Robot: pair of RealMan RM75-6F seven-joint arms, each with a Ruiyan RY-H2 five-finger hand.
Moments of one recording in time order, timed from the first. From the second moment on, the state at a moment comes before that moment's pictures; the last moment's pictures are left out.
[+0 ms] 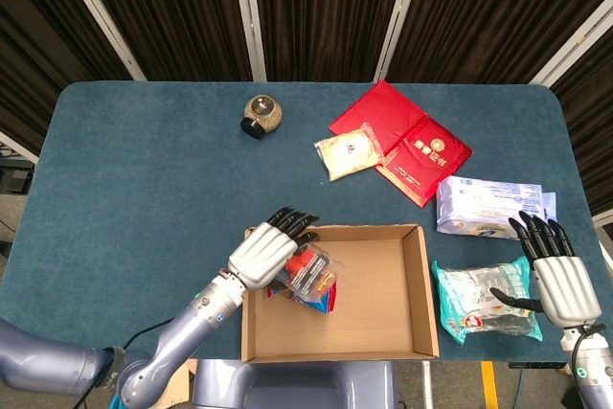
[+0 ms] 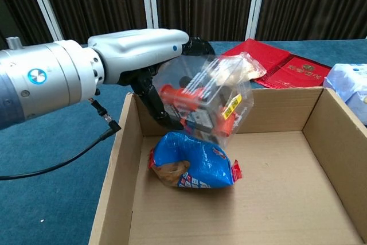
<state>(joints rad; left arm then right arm) -0.91 -1.56 -0.15 -1.94 0.99 1.11 0.69 0.14 -1.11 0.05 -1.56 -1.56 1.45 0.00</state>
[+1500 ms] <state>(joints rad) -0.29 -0.99 0.12 -1.89 1.46 1.52 0.11 0.25 -1.07 -0.04 -1.67 -1.50 1.10 -0.30</state>
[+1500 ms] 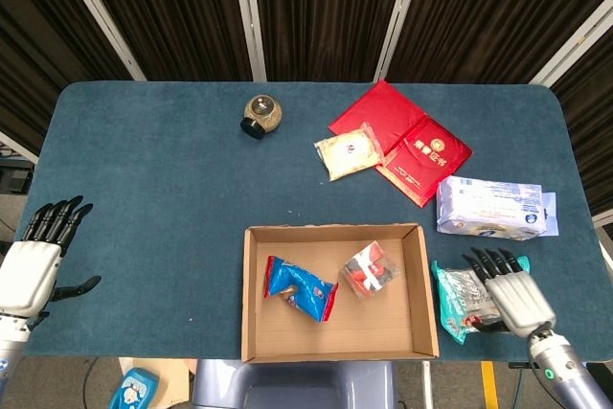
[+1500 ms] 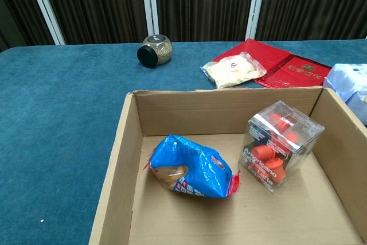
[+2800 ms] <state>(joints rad) -0.23 -0.97 0.03 -1.88 1.49 1.46 0.02 0.33 -1.29 -0.02 -1.59 -1.35 1.08 -0.52</state>
